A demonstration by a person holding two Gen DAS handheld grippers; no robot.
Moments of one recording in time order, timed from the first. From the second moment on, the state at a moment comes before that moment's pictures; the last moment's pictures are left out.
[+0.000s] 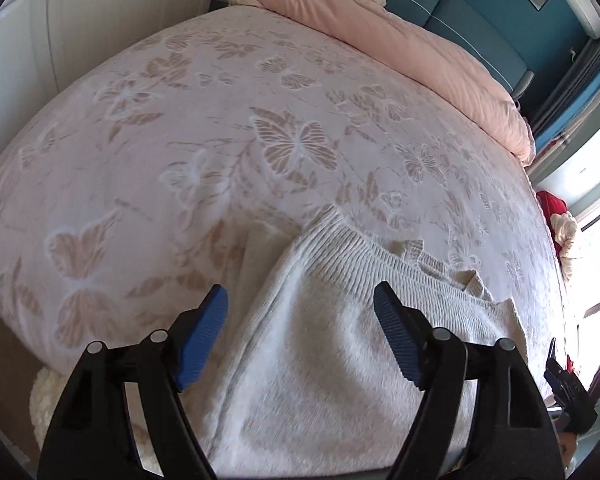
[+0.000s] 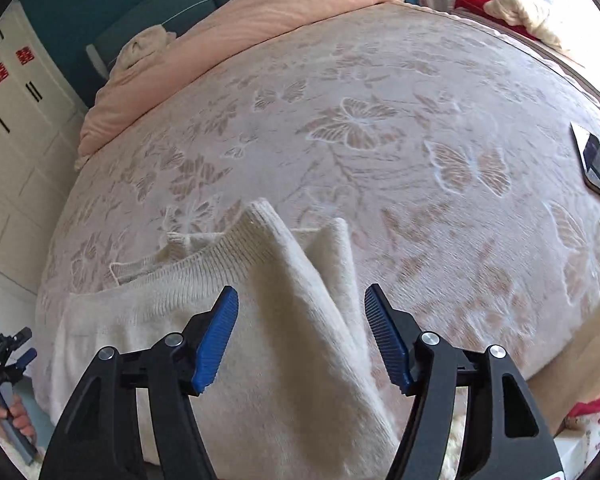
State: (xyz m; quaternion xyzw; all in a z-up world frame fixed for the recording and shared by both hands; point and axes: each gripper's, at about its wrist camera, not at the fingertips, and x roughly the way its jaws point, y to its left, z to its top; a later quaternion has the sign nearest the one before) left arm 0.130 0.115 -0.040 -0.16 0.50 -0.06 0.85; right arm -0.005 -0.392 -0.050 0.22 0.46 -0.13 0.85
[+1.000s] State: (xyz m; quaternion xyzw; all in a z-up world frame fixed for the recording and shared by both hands) left arm 0.186 0.084 -0.110 -0.06 0.57 -0.04 0.82; right arm 0.027 -0.421 -0.103 0.29 0.49 -0.17 0.81
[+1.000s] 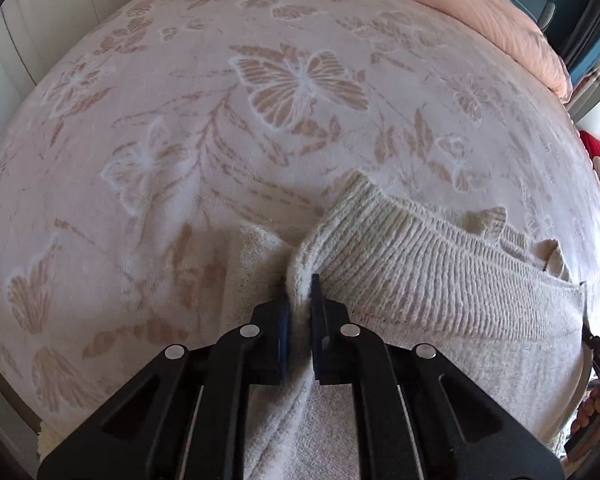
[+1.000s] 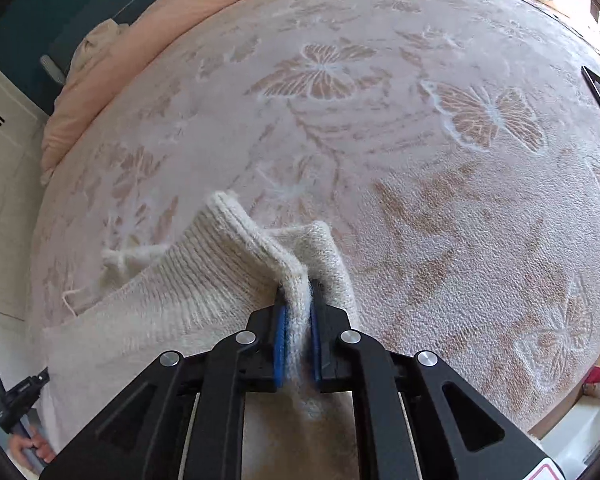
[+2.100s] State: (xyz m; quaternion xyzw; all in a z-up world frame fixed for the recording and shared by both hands) left arm 0.051 0.010 -0.068 -0.01 0.53 -0.11 0.84; right arm -0.066 -0.325 -0.114 0.19 0.55 -0.12 0.80
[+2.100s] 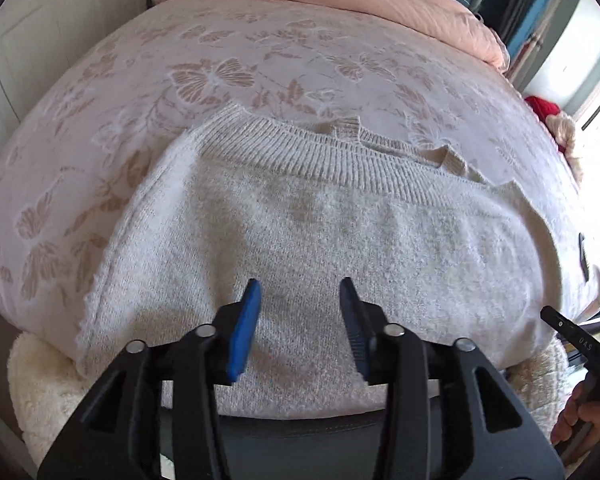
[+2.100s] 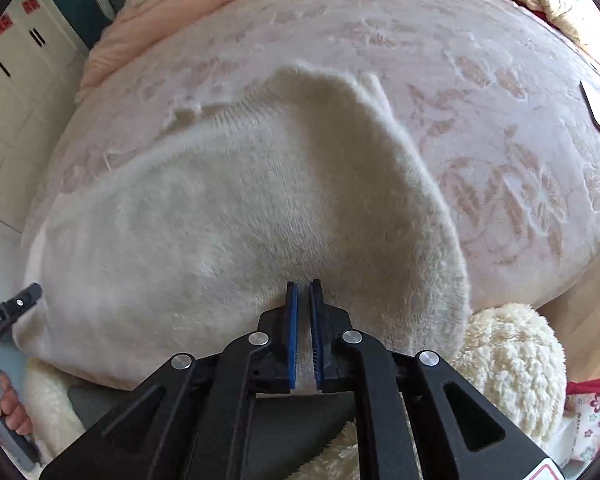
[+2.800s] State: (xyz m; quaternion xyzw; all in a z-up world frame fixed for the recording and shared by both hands) left arm 0.057 0.059 -0.050 -0.06 0.50 -0.07 0.86; right arm -0.039 -0.327 -0.045 0.13 0.46 -0.15 0.86
